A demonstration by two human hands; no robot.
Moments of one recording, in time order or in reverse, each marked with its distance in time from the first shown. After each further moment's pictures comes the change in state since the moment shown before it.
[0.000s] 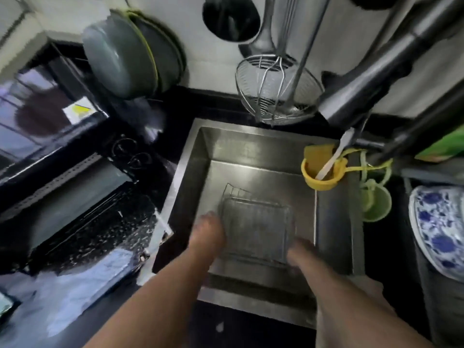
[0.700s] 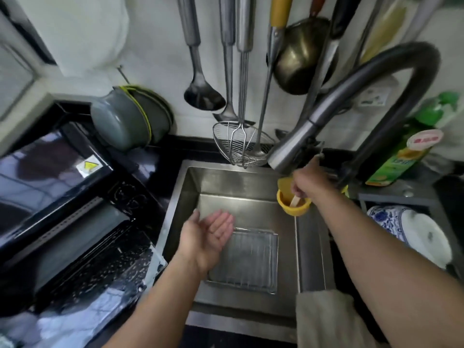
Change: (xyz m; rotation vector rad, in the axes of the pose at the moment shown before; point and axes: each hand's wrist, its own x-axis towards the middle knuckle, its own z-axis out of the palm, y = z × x) left_hand -0.053 0.050 -0.104 -2.112 -0.378 -0.297; right_hand -0.012 -0.014 -0.235 0.853 0.327 -0.144
